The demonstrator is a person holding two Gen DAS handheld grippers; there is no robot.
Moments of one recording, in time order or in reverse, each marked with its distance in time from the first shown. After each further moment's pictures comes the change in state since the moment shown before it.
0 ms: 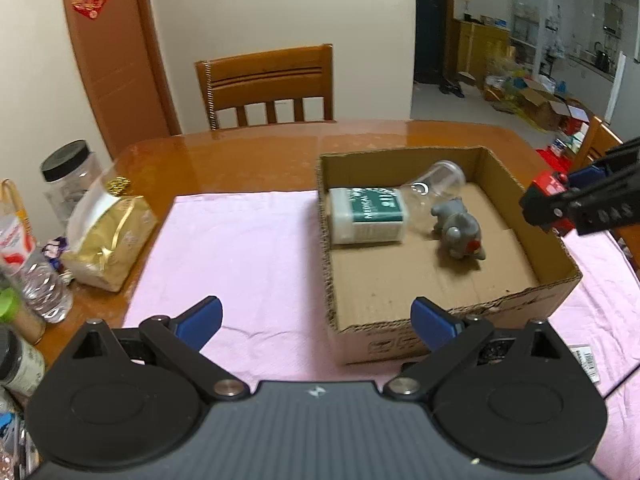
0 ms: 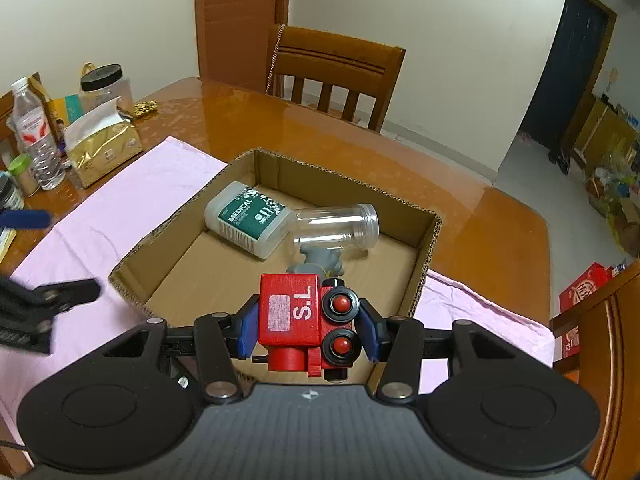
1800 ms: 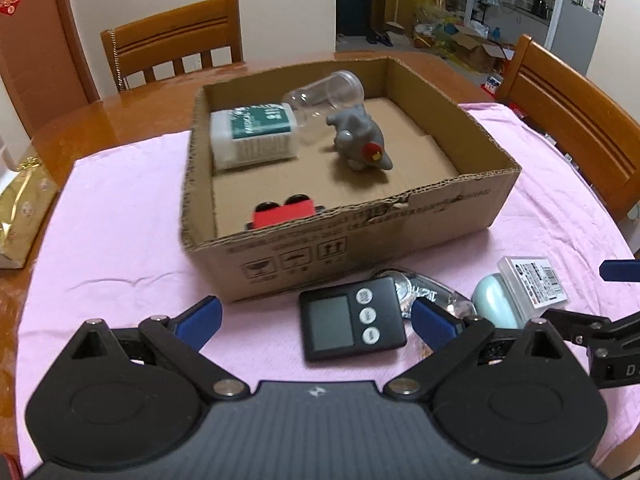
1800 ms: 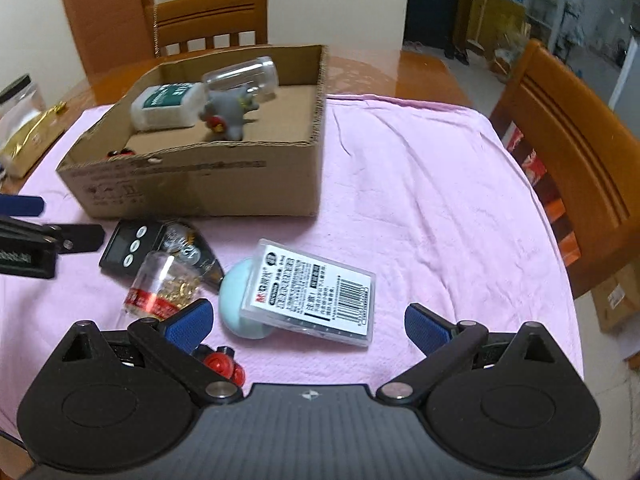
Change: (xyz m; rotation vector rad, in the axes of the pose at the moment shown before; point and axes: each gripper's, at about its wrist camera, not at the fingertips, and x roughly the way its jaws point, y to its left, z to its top) left arm 0.041 -0.063 -0.046 0.138 0.130 -0.191; right arm -0.021 0.018 -0.178 0.410 0.054 -0.181
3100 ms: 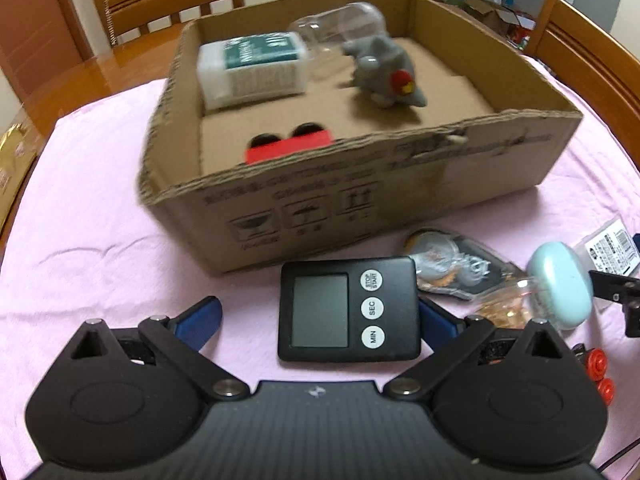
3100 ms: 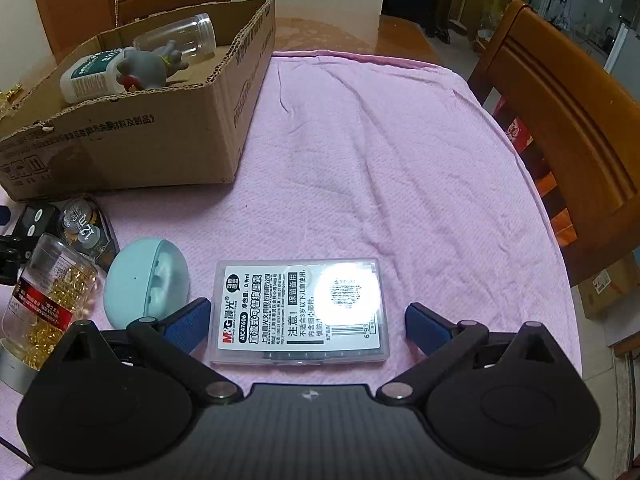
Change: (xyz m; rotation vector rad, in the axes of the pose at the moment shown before) left arm 0.056 0.012 -0.011 -0.013 0.120 0.030; right arm 0.050 -0.038 -0.006 -0.008 0.058 -0.075
